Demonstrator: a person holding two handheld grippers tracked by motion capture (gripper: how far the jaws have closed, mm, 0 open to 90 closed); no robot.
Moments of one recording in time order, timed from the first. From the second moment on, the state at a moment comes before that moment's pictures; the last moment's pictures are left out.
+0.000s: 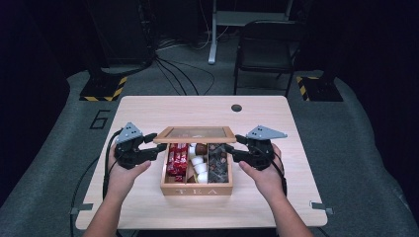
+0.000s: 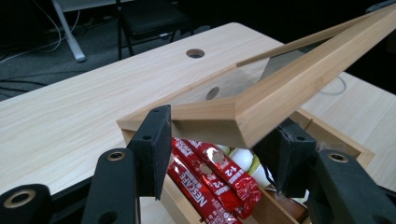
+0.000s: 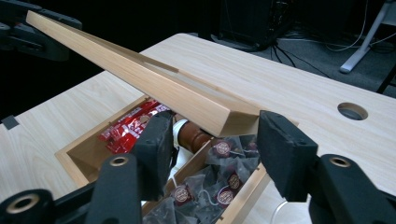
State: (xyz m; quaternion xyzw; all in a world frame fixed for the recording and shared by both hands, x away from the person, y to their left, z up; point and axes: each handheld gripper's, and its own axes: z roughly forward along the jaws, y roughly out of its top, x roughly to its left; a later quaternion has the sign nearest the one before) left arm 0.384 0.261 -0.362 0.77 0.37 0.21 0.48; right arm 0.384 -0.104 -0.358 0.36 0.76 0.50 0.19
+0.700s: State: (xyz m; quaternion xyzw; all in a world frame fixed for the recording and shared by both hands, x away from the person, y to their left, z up) left arm 0.384 0.260 -0.363 0.77 0.37 0.22 0.47; right arm 0.355 -0.109 -0.396 0.37 0.77 0.48 0.20
